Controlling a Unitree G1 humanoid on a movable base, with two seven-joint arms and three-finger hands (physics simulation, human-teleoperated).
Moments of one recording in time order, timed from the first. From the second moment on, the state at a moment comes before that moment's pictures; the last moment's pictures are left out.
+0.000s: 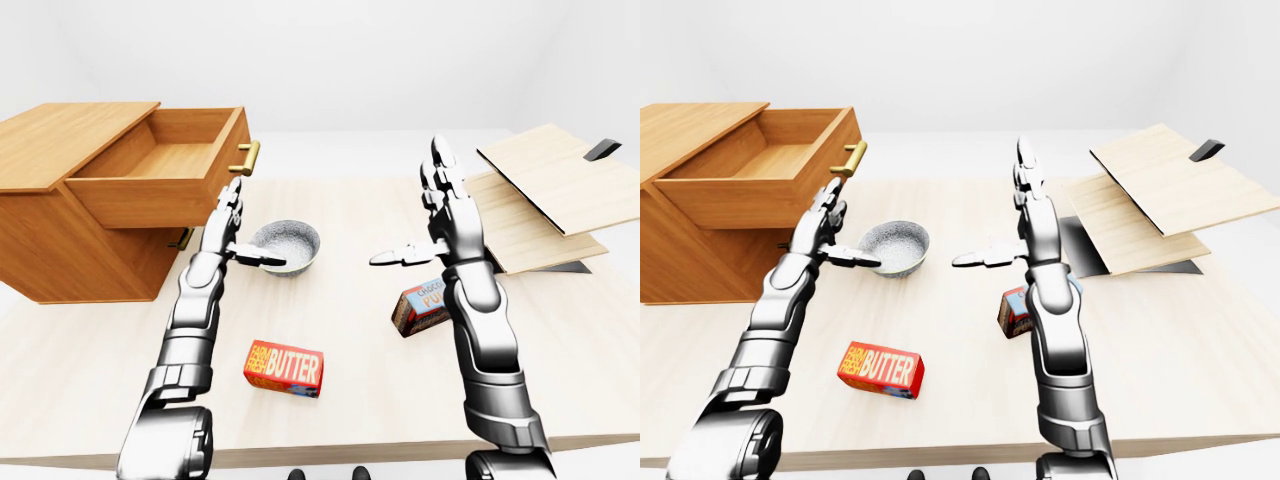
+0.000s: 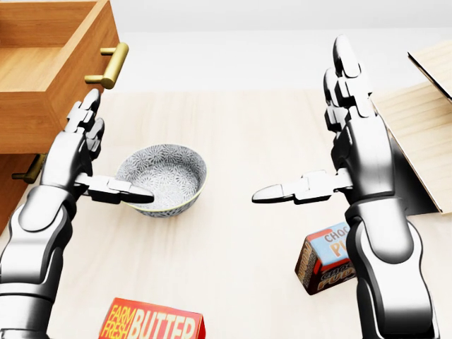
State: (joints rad) left arm -0.62 0.23 0.13 0.51 0.01 0.03 -0.18; right arm -0.37 -0.11 -0.08 -0.17 -0.03 0.09 0.08
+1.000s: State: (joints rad) left arm -0.91 0.62 0.24 1.20 -0.09 -0.09 -0.03; right arm -0.32 -0.11 -0.10 -0.27 -0.04 0.09 0.09
